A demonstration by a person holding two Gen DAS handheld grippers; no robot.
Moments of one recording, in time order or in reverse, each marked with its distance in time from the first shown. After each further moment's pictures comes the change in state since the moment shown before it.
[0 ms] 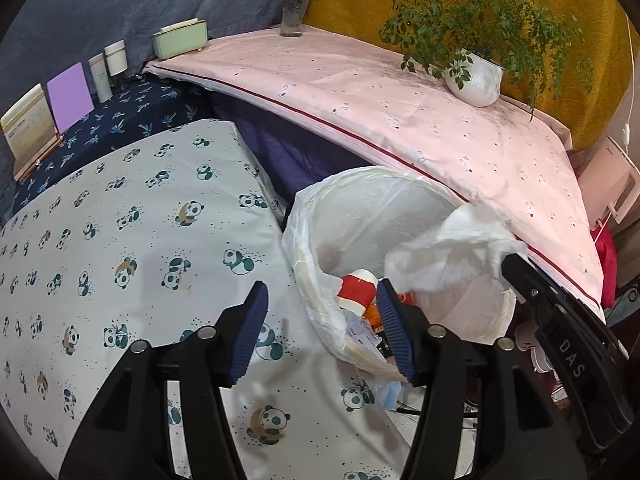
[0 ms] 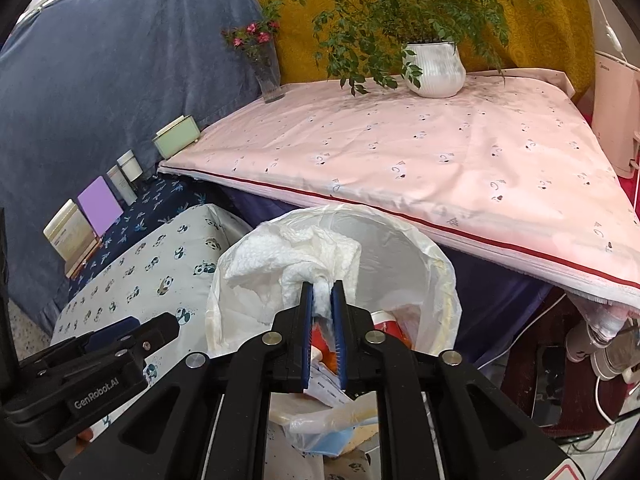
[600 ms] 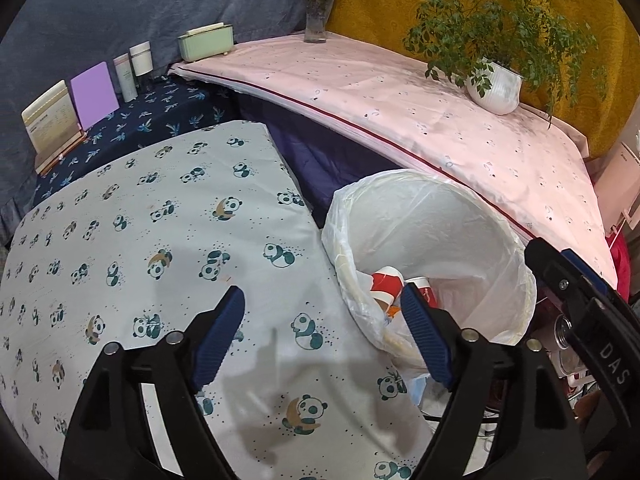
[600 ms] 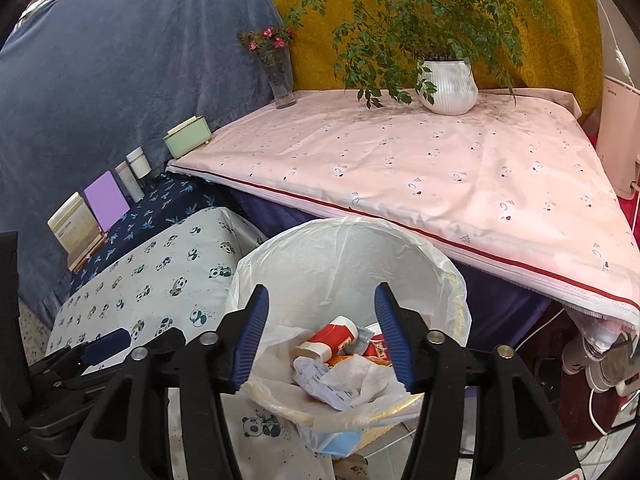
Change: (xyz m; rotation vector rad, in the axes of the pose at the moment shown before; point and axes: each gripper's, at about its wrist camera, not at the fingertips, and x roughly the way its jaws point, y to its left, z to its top) left arm -0.016 0.019 -0.012 -0.024 -0.029 0.072; right arm -0.017 0.022 0.003 -0.052 -0.028 0.003
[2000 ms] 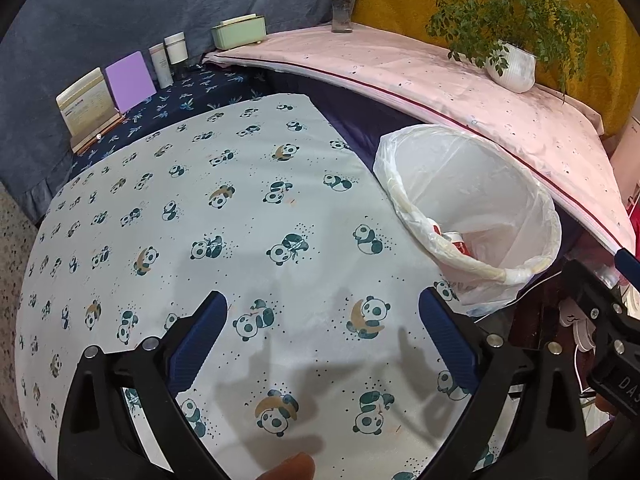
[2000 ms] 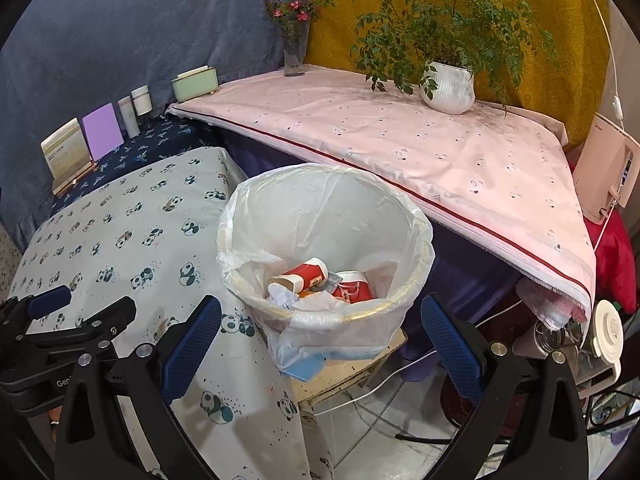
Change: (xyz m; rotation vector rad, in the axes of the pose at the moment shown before) left arm -0.034 0.028 -0.070 0.007 0.021 0.103; right arm -0.043 0.015 -0.057 -0.193 0.074 -0.116
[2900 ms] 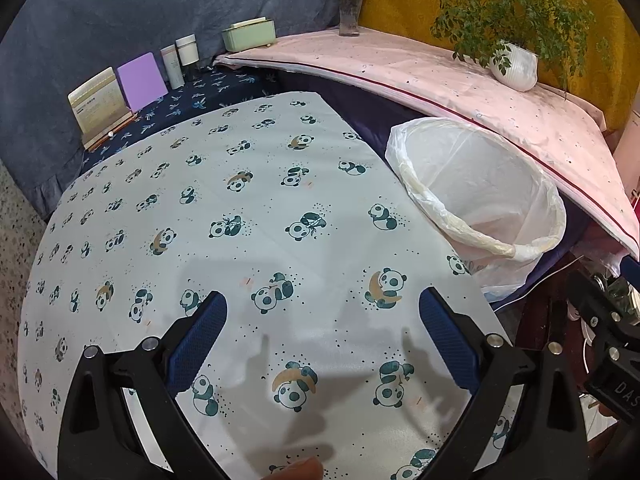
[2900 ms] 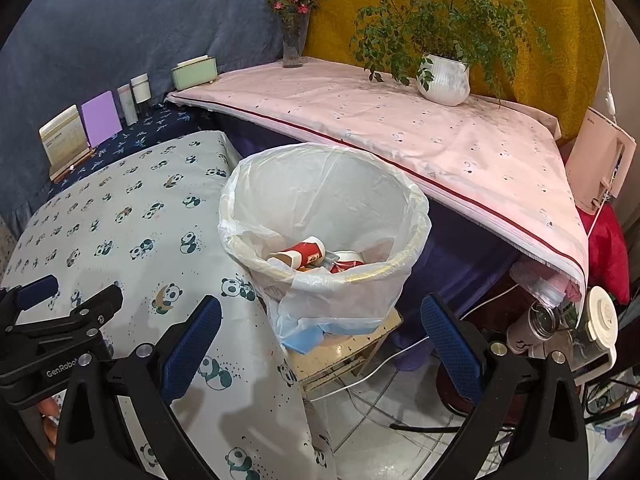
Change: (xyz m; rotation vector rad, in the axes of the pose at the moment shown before) left arm -0.011 0.009 -0.024 -0.004 -0.027 0.024; right arm -0.010 0.007 -0.029 -0.013 0.016 -0.026
